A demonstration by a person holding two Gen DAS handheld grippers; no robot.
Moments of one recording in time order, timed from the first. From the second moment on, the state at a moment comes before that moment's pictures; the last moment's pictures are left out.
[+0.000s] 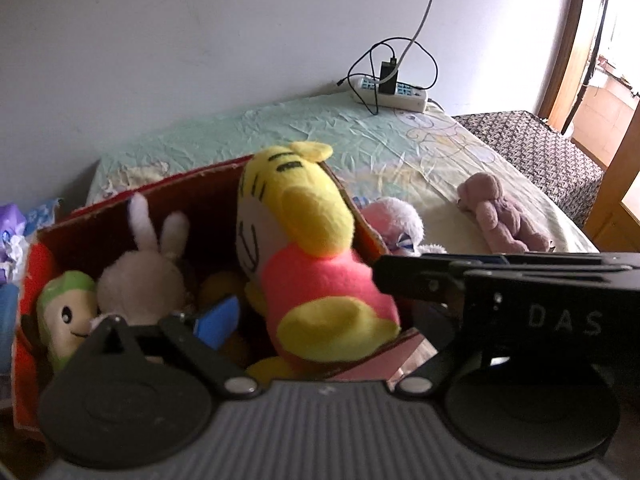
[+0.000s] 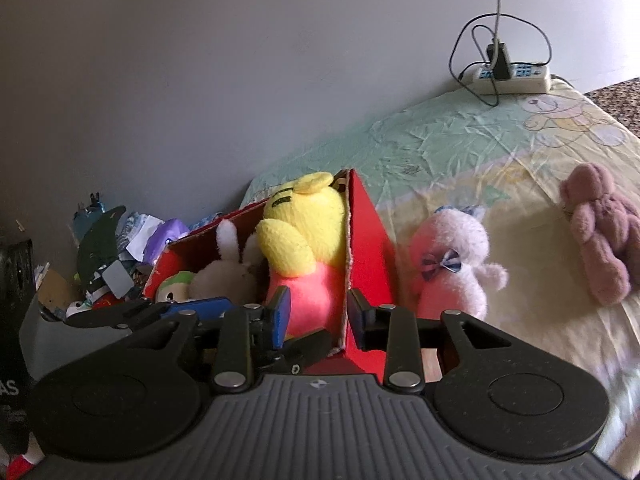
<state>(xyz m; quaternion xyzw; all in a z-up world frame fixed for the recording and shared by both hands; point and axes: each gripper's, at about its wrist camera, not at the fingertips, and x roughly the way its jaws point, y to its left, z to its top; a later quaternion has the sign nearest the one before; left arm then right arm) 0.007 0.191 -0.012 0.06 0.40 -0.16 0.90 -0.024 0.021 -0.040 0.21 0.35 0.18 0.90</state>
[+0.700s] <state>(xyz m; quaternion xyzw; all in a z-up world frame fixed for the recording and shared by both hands) -0.007 0.207 -0.012 0.05 0.42 -0.11 0.90 -0.039 0.024 -0.043 0.21 0.33 0.20 0.90</state>
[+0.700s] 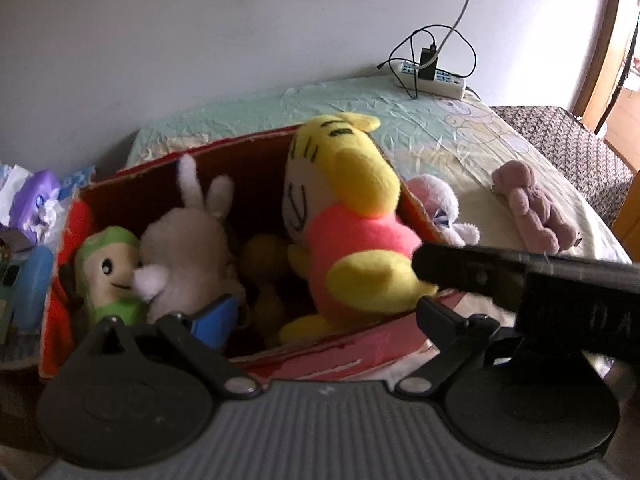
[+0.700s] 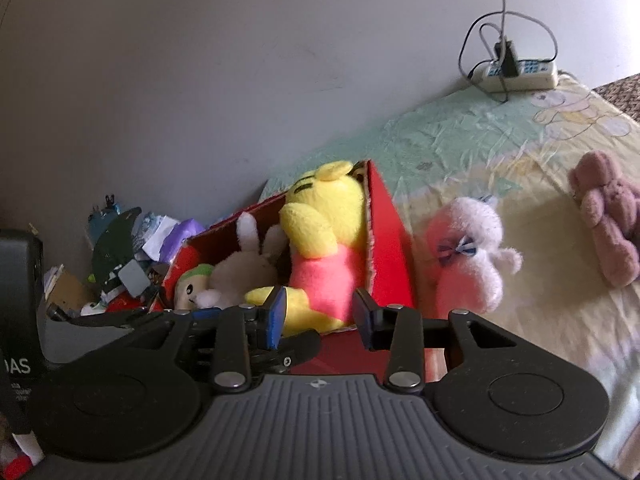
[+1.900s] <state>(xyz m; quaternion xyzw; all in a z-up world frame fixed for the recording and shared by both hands) -0.007 0.048 0.004 0.17 0.38 -0.13 0.90 -0.031 -0.135 -0.065 0.29 0.35 0.11 0.89</state>
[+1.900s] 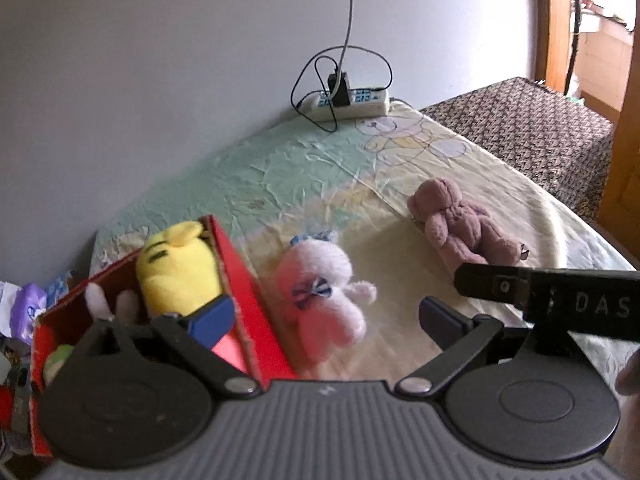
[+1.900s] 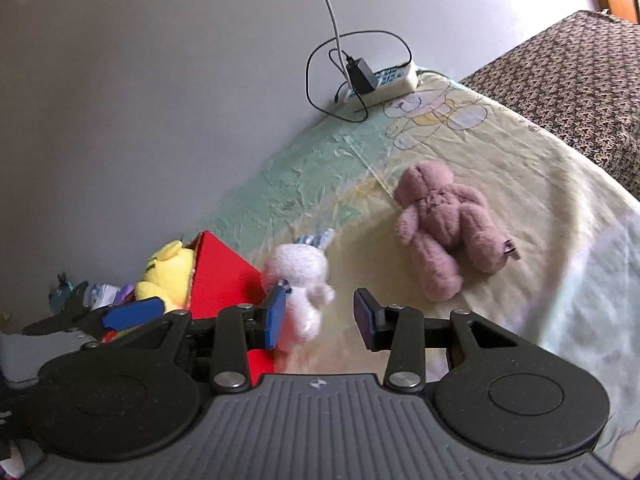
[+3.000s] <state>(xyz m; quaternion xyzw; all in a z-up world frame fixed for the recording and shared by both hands) 0.037 -0.069 -0.071 0.11 0.50 -0.06 0.86 0.035 -0.256 -0.105 0.26 0.42 0.17 0.85</state>
